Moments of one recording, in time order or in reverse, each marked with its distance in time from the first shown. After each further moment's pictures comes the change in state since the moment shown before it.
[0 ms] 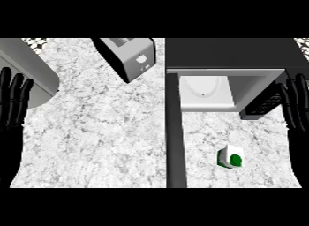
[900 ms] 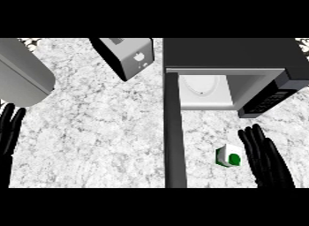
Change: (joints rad) left arm 0.219 -0.036 0.041 -0.099 0.176 -0.091 0.024; right arm 0.274 0.056 0.445 -0.232 0.305 -0.107 0.100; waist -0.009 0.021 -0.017
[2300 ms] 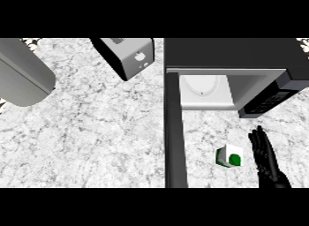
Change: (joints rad) left arm 0.282 -0.001 0.255 -0.146 0.259 -0.270 -0.016; right arm 0.093 -0.046 -0.247 0.443 -0.167 -0.077 -0.356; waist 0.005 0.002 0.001
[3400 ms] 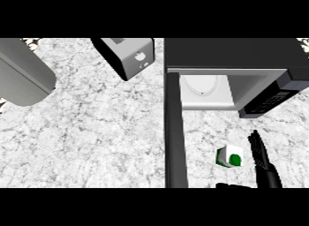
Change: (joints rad) left arm -0.012 -0.058 0.112 0.011 0.059 -0.108 0.037; right arm -0.211 -0.020 -0.229 0.671 -0.086 0.104 -0.417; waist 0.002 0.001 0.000
